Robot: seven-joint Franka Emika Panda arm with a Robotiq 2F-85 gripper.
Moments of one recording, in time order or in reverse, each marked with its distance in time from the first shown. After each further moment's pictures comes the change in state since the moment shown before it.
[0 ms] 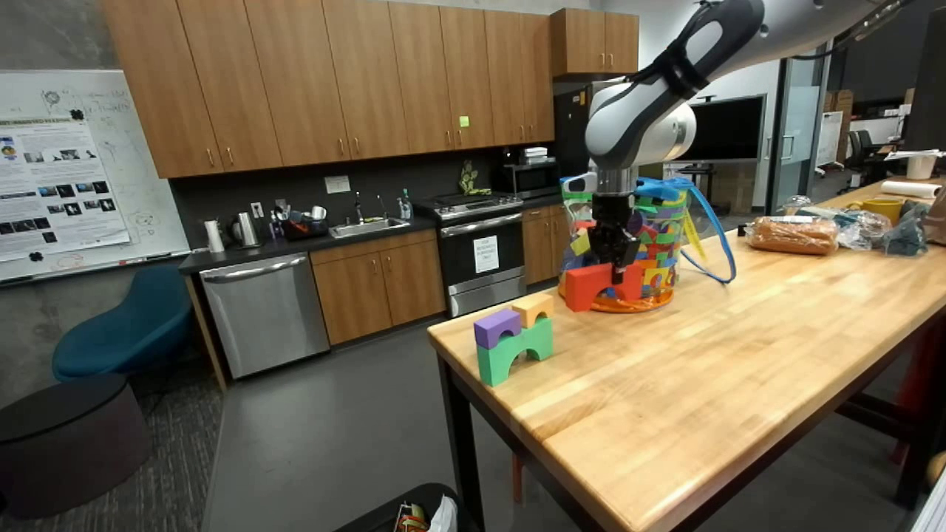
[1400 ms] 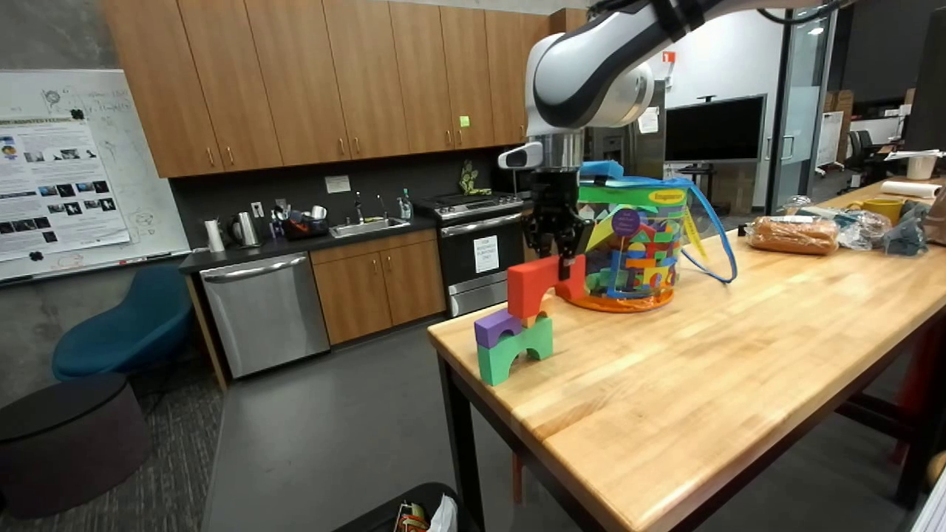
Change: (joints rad) arm 0.186 -0.069 0.117 0.073 0.060 -0.150 -0.103
